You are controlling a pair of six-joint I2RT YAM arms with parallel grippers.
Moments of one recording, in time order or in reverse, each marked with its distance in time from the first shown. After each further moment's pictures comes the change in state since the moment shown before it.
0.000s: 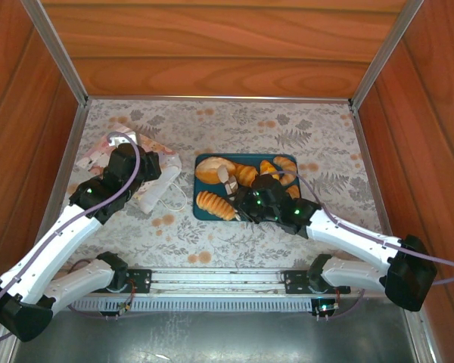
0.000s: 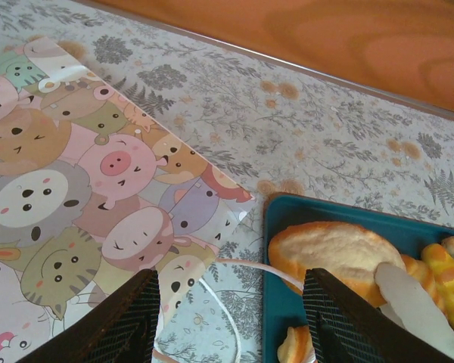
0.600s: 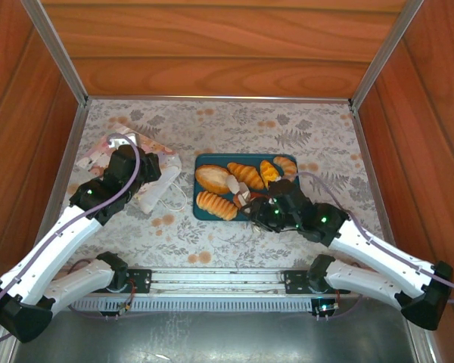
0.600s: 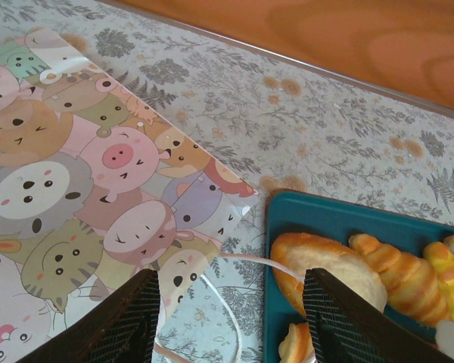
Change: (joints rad) left arm 0.000 -0.008 -0.016 0.000 0.000 -0.018; right arm 0.011 -0.210 0.114 -0.418 -0.002 -0.174
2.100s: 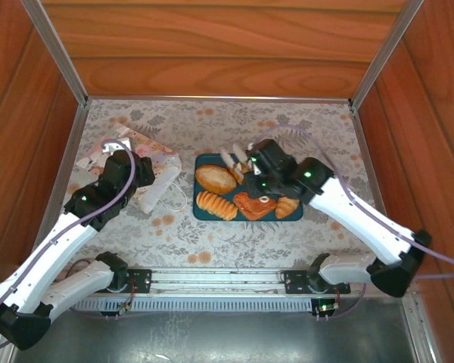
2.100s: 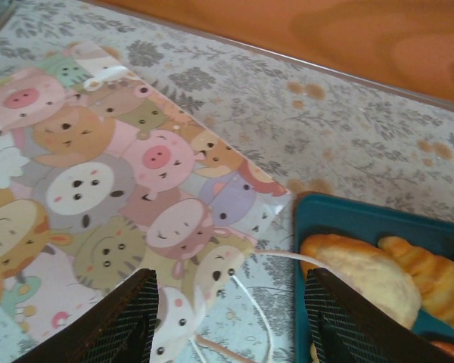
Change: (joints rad) left arm 0.016 -0.069 -0.032 -0.045 -0.056 0.045; right arm -0.063 0.336 0.525 -0.373 0.252 -0.723
